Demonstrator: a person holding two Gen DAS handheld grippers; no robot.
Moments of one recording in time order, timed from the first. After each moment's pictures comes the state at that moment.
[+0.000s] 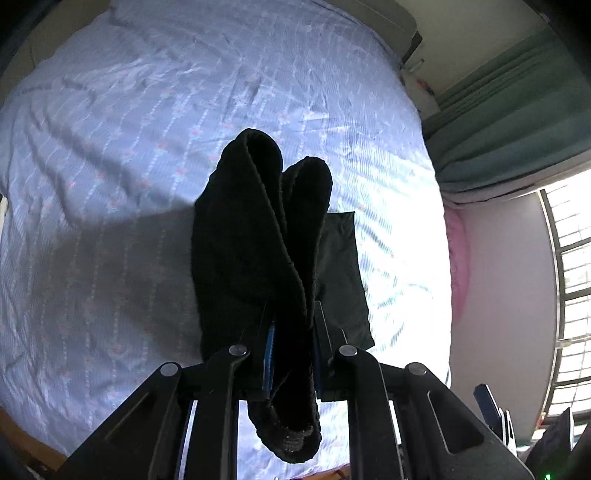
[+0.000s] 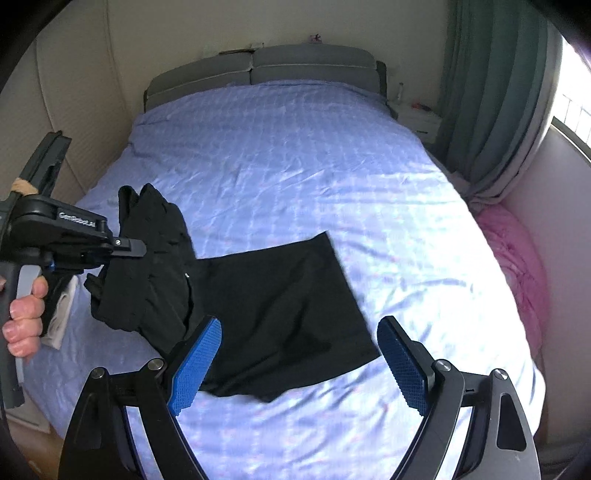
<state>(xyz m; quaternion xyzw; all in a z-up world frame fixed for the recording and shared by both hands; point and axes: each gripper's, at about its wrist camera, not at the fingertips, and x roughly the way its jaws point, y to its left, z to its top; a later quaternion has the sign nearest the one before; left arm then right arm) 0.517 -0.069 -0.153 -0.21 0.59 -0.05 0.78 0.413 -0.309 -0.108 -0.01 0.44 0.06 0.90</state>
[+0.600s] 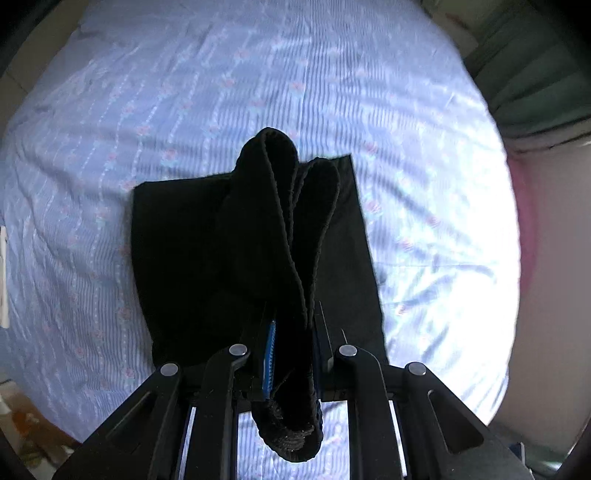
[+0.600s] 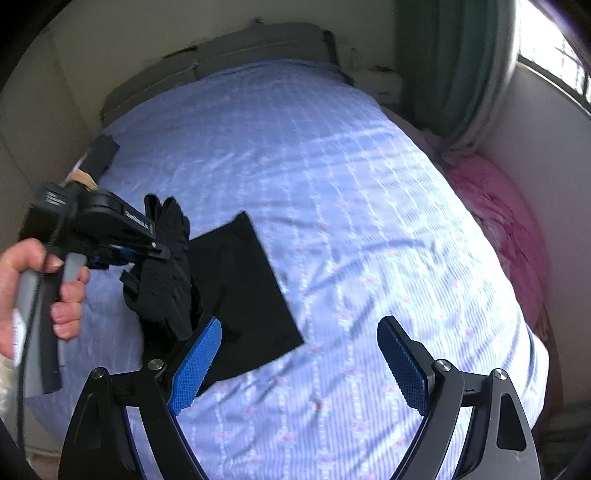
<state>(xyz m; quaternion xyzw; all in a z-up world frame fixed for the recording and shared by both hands) 0.591 -0.233 -0.256 -0.08 0.68 0.03 0.73 0.431 -0.444 -0.168 0.07 0.48 0.01 0.87</state>
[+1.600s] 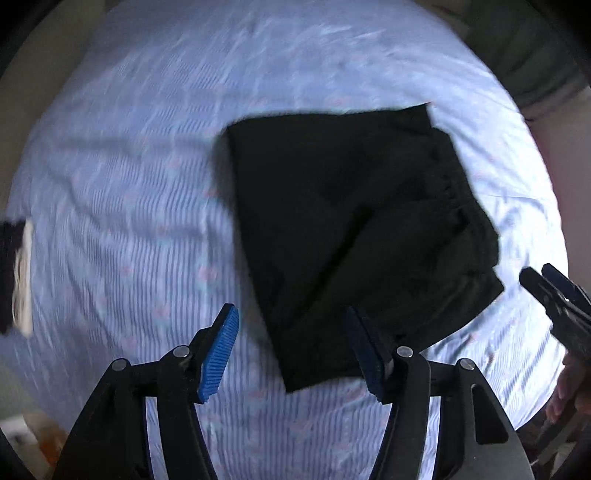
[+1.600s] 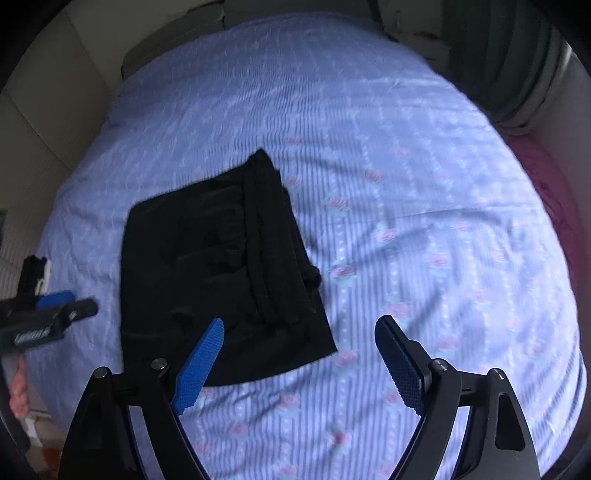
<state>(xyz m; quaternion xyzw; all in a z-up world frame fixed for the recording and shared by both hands) 0.485 -0.133 -0.290 -0.02 0.65 0.04 0.76 0.501 -0.407 -0.289 0.05 0.54 0.10 0.83</state>
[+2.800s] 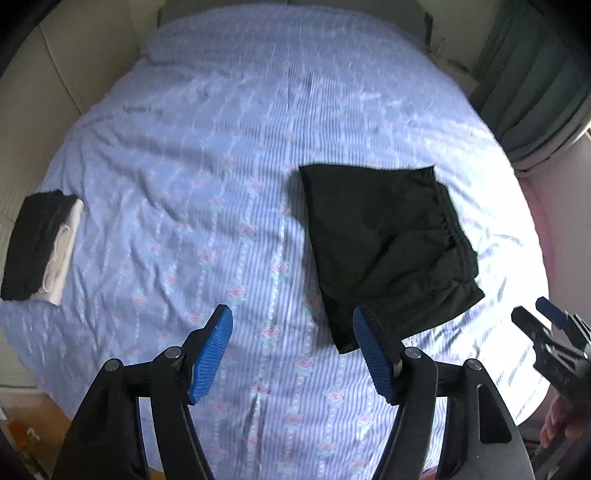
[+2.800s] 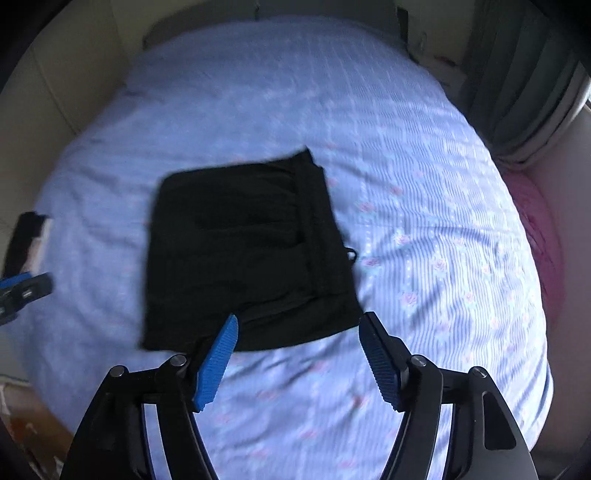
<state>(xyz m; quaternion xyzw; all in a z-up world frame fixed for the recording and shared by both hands) 0.400 -0.070 -0.185 -0.05 0.55 0.06 0.83 0.425 -0.337 -0.206 -0.02 0.52 0.10 0.85</state>
